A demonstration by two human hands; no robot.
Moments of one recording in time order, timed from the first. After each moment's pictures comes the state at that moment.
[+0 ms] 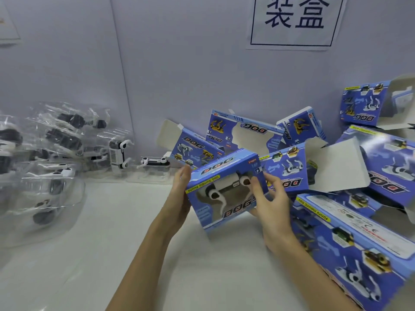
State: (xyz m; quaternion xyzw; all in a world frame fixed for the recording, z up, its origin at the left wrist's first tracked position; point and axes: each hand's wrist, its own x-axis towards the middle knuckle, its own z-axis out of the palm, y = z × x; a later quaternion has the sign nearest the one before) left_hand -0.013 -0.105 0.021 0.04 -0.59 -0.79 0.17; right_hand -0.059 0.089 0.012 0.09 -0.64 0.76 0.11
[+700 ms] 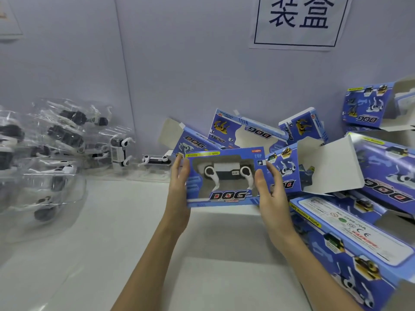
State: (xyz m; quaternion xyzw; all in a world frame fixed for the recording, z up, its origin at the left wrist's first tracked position) left_hand -0.015 -0.102 0.021 0.03 -0.55 -0.80 0.24; right_hand -0.063 0.094 0.018 0.18 -0.65 0.73 0.11
